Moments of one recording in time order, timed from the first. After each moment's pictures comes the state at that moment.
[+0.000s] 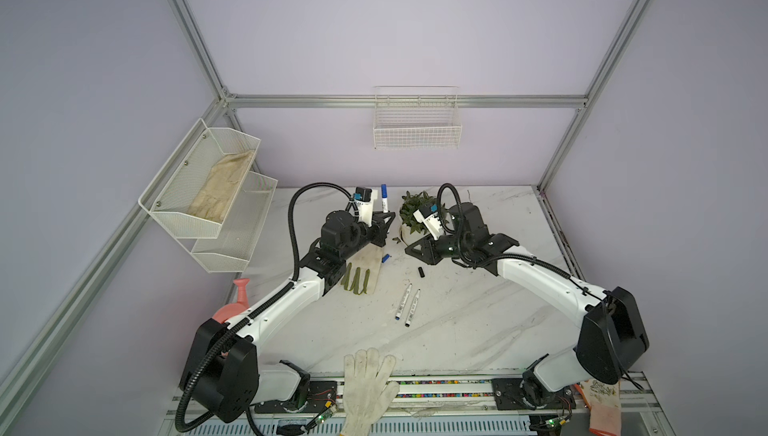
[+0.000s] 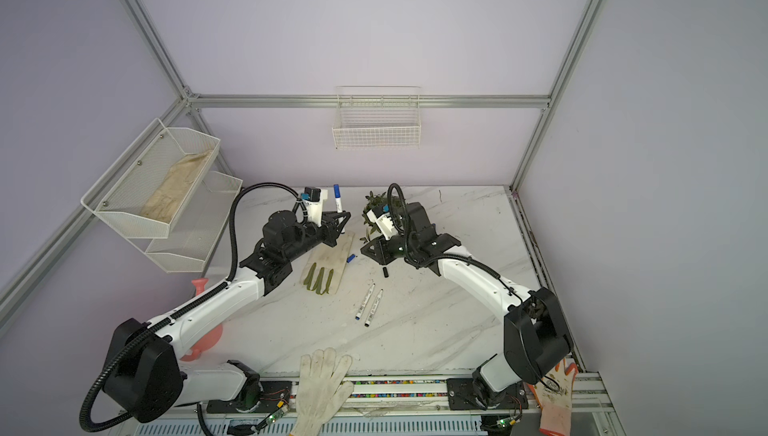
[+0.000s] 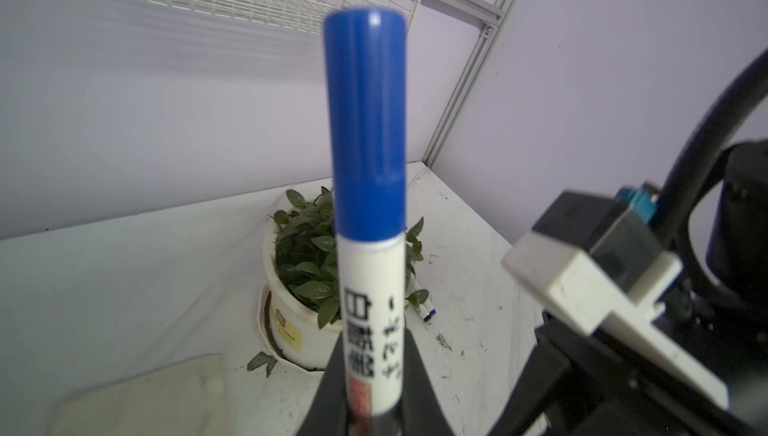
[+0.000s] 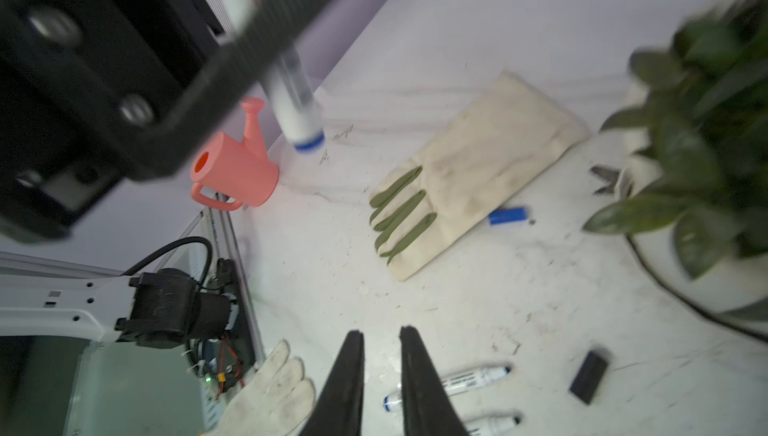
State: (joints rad) left arm -0.51 1.33 0.94 0.22 0.22 -0.25; right arm 0.58 1.50 1.19 -0.22 -0.60 0.28
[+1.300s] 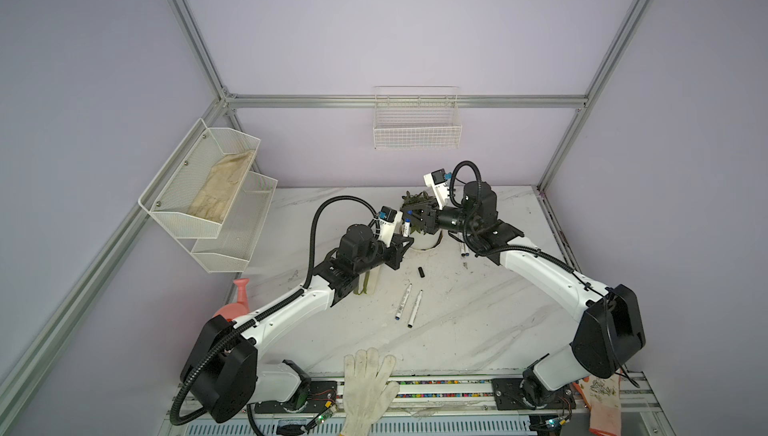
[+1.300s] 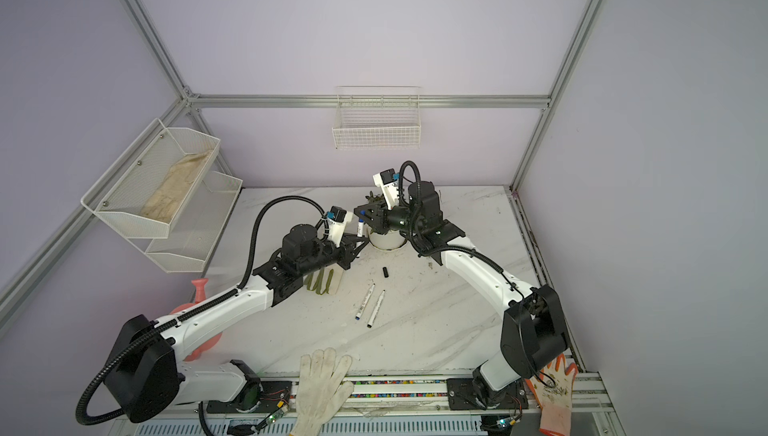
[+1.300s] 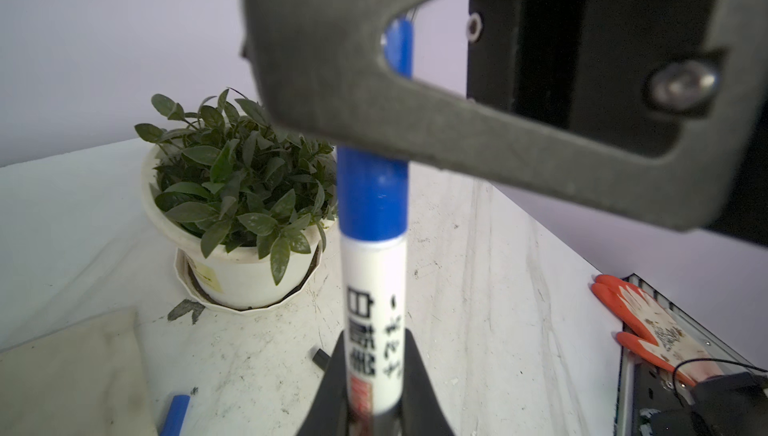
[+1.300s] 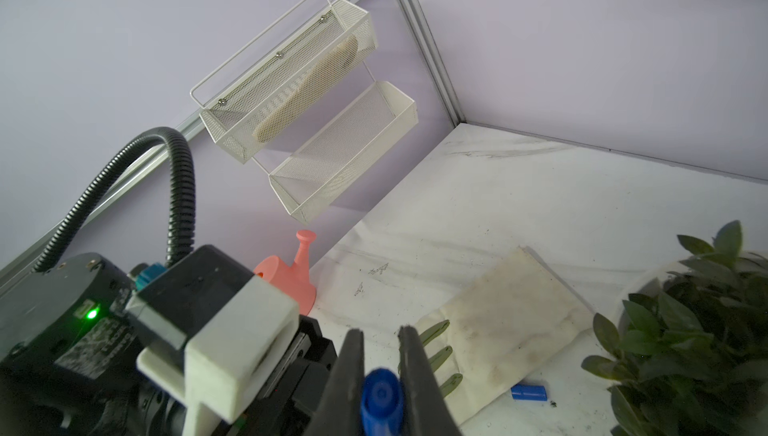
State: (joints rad) left arm -0.58 1.33 0.90 0.17 0.29 -0.26; right arm 0.55 1.54 1.25 0.08 -0.66 0.41
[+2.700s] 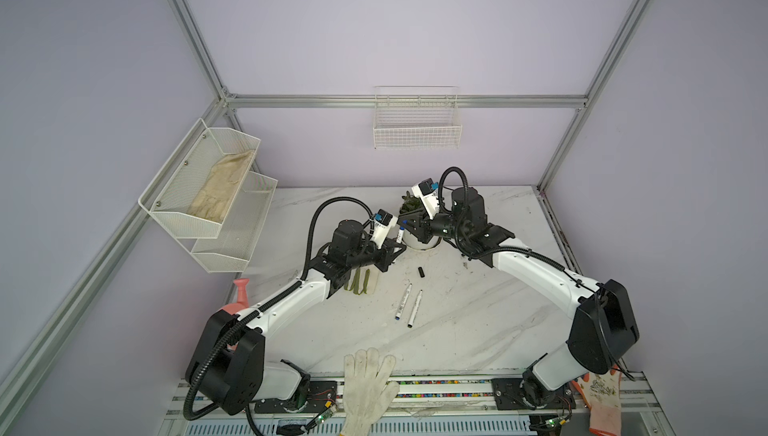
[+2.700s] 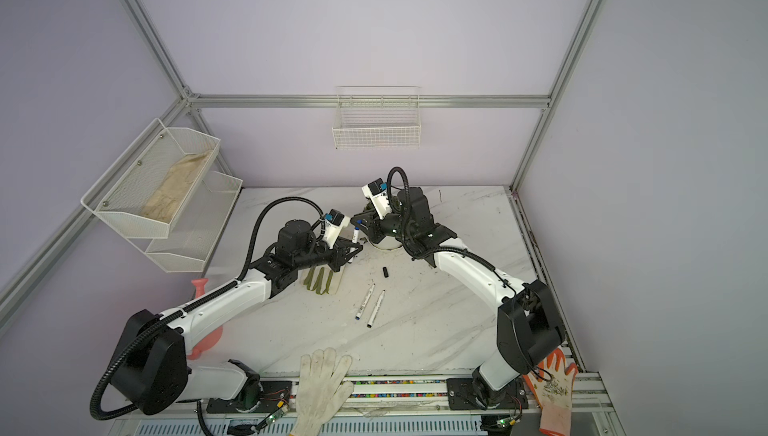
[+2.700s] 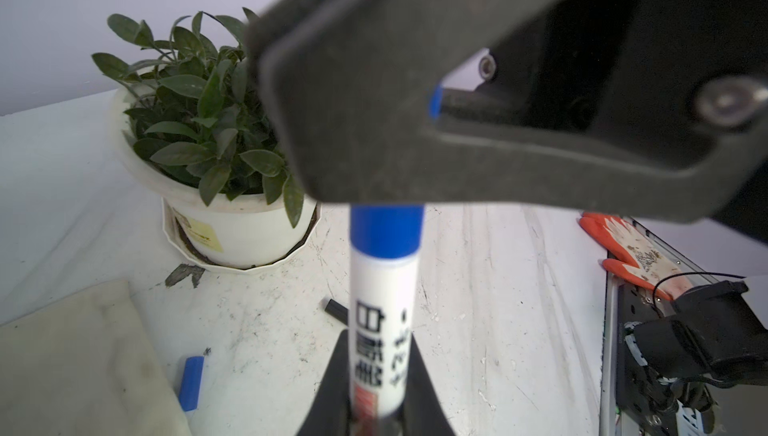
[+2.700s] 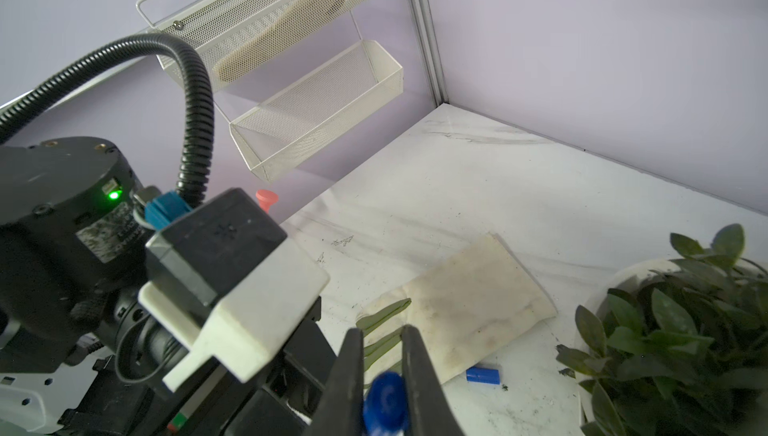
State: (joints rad) left arm -0.48 1.37 0.90 0.06 0.44 -0.13; right arm 0.60 1.58 1.24 -0.01 -0.58 0.19
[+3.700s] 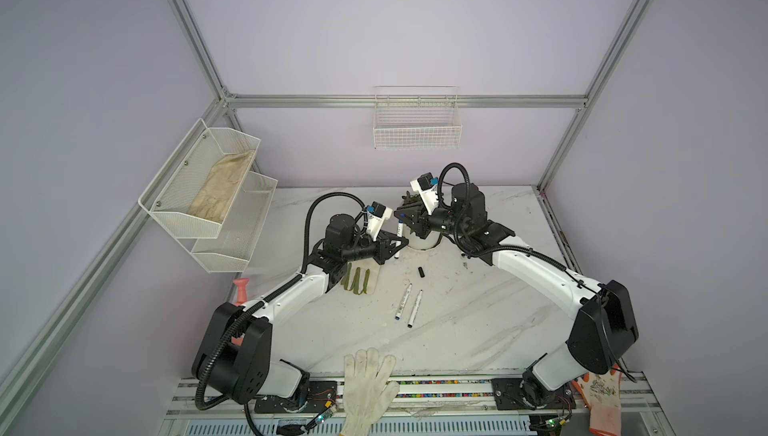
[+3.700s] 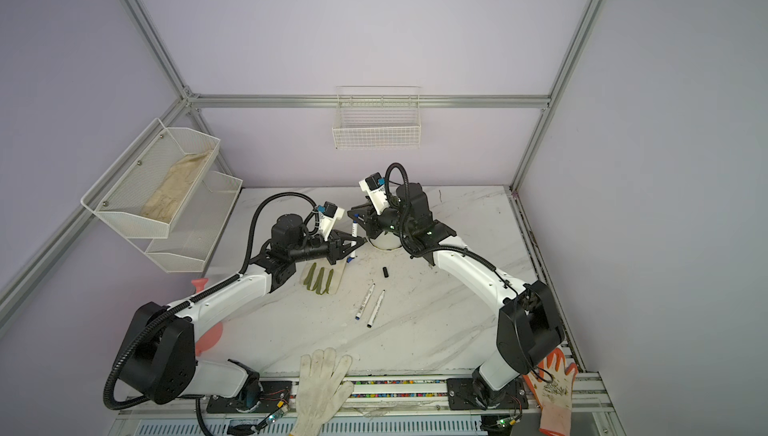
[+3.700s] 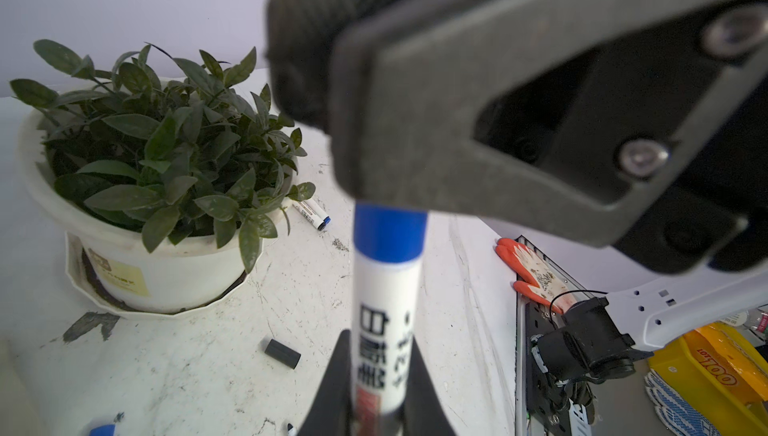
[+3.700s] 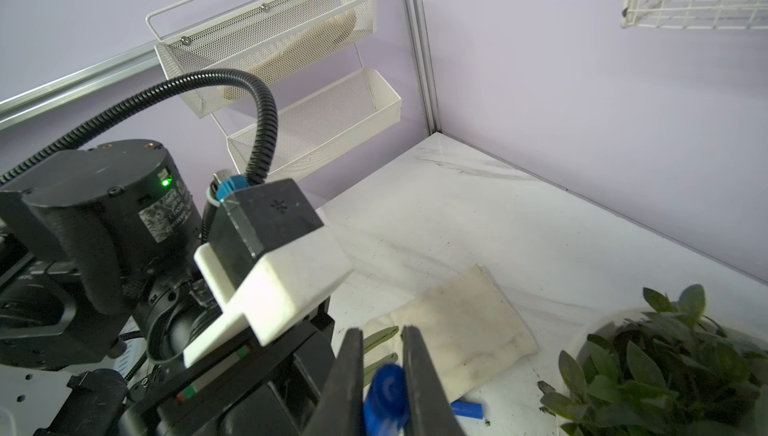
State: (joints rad) left arm -0.40 1.42 0.90 0.25 0.71 -0.32; right arm 0.60 1.57 1.28 0.01 -0.55 0.16
